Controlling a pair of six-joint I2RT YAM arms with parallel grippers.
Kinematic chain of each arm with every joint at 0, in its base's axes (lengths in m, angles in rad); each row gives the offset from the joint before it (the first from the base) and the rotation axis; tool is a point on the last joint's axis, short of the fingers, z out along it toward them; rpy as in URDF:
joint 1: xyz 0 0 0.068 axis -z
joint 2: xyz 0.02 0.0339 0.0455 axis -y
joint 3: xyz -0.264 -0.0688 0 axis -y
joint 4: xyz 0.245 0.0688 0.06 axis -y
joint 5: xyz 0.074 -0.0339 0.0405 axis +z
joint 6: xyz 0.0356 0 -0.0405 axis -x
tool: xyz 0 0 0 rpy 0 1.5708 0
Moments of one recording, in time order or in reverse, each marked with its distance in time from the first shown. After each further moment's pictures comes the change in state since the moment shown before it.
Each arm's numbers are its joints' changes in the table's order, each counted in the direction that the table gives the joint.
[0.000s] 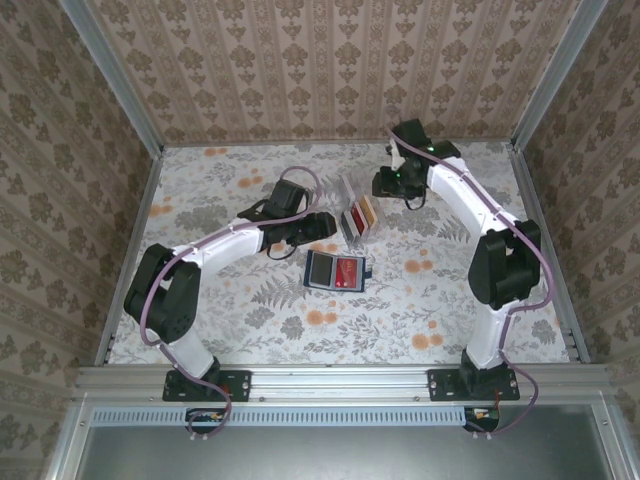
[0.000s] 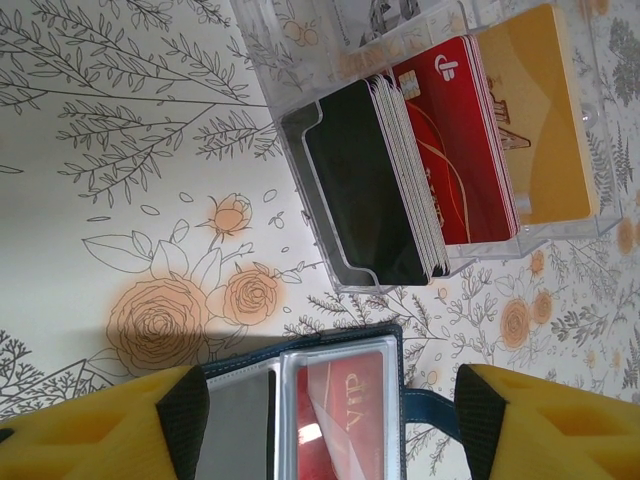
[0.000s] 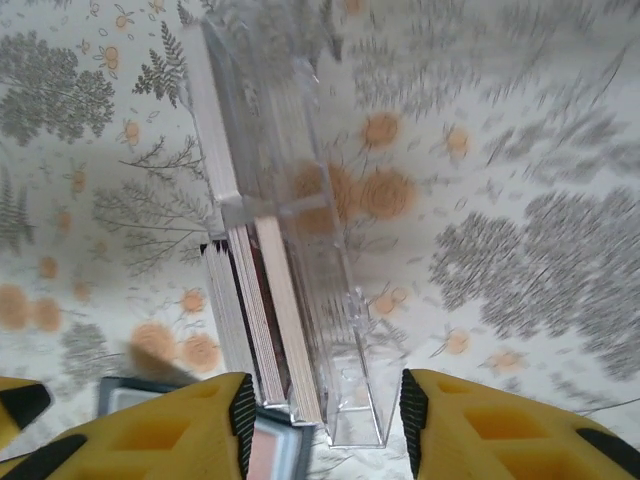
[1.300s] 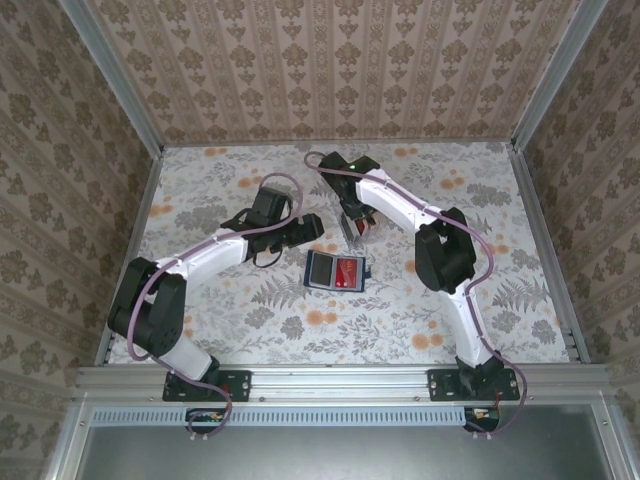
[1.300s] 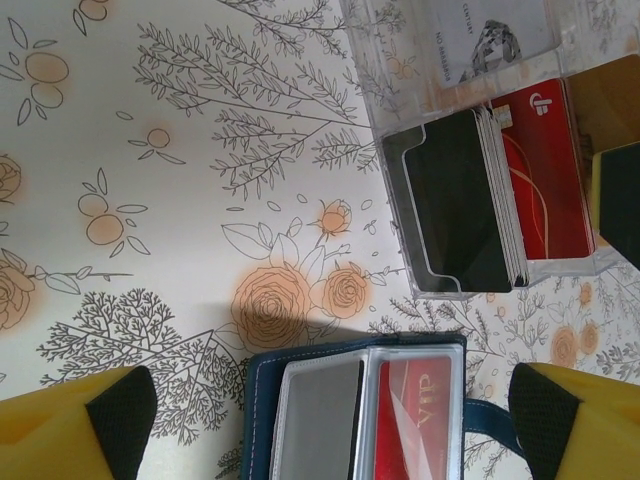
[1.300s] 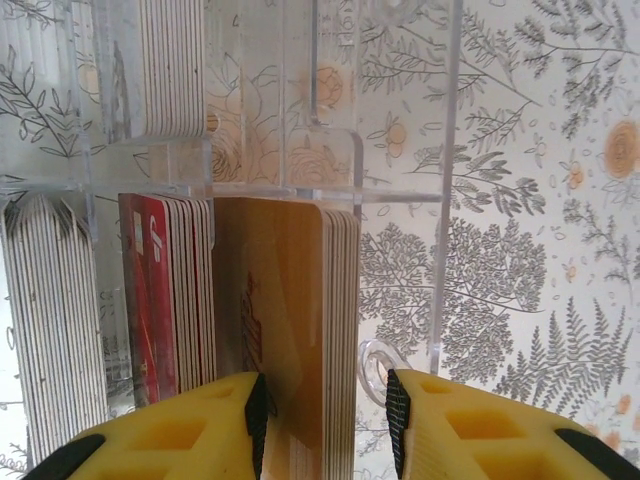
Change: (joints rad) left arm -0.060 0.110 -0.138 0.037 0.060 0.011; right arm -0.255 -0.343 0.252 -0.233 -0.614 0.124
